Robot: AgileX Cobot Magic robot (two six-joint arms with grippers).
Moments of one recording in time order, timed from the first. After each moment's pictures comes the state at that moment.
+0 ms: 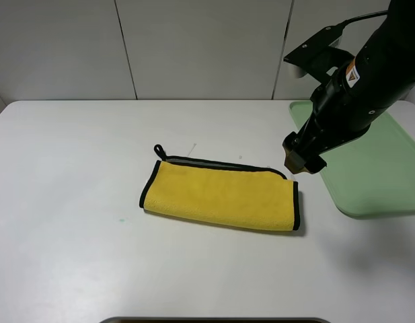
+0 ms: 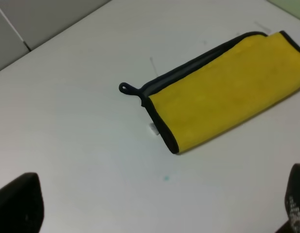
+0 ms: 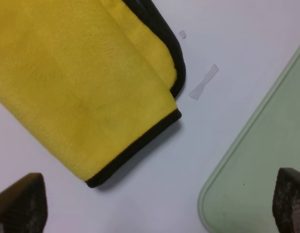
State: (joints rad) left arm -0.66 0.65 -1.01 0.14 1.01 0.04; right arm 0.60 1.44 -0.98 -0.21 0.84 -0.09
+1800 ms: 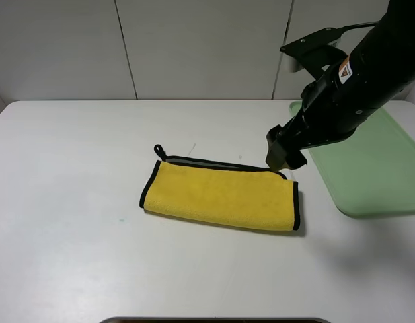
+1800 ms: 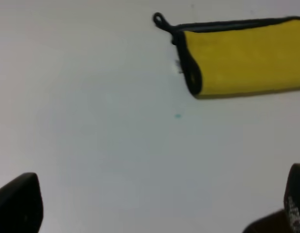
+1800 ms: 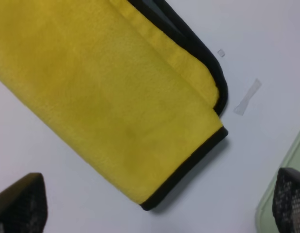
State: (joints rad) left arm -0.55 0.00 -0.50 0.18 1.06 -0.25; right arm 0.60 1.44 -0.98 -0.07 0.79 -0.02
